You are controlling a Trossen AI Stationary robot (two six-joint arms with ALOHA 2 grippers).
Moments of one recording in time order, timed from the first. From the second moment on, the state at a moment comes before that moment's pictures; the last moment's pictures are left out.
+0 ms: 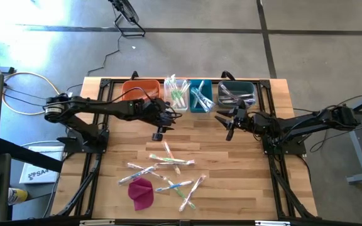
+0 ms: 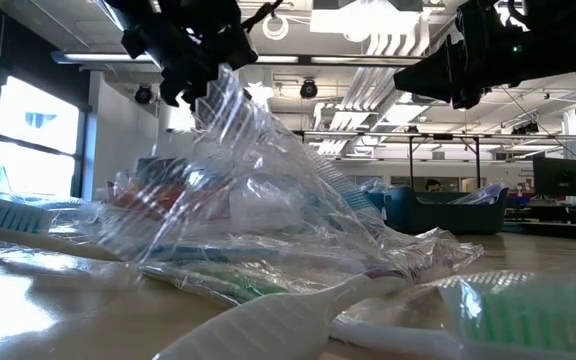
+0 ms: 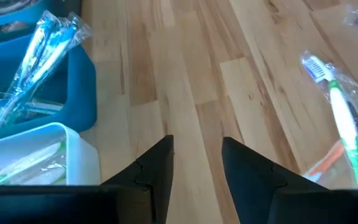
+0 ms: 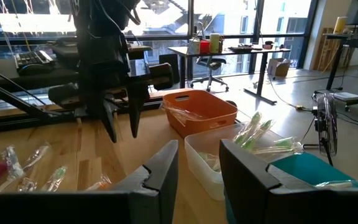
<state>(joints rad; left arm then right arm) 0.18 1.44 0.94 -0.21 0.12 0.39 -0.01 0.91 0.25 0.64 0.36 0.03</state>
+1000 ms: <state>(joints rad) 0.18 1.48 0.94 -0.06 0.20 0.44 -0.01 0.91 0.25 0.60 0.36 0.03</state>
